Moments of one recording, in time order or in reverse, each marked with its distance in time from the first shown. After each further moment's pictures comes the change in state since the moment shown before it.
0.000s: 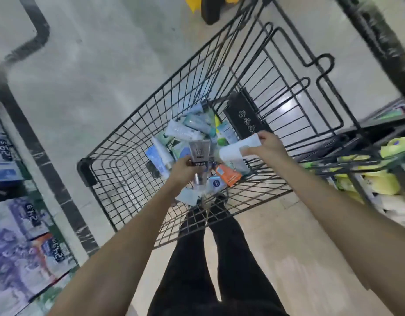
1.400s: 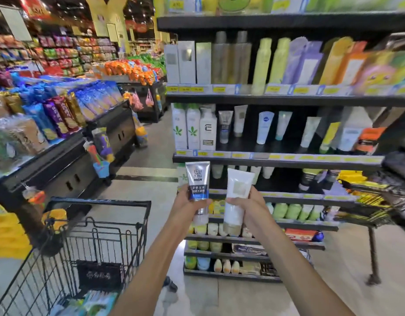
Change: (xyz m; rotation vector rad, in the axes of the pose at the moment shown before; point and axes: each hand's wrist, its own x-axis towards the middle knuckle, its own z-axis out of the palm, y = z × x) left_hand -0.469 0.175 0.348 0.073 -0.758 0.853; right_hand -0.560 0.194 -0.254 1.143 0.866 -0.429
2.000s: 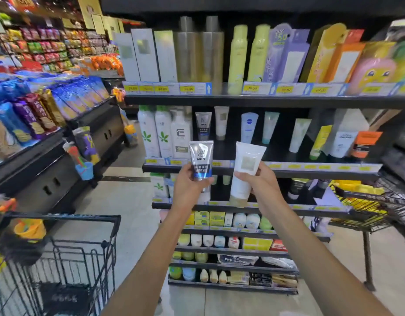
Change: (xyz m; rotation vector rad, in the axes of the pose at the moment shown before) left_hand 0.125 0.021 0.117 0.082 0.127 0.173; right_hand 0.116 -0.077 -0.093 -0.115 0.089 -0.190
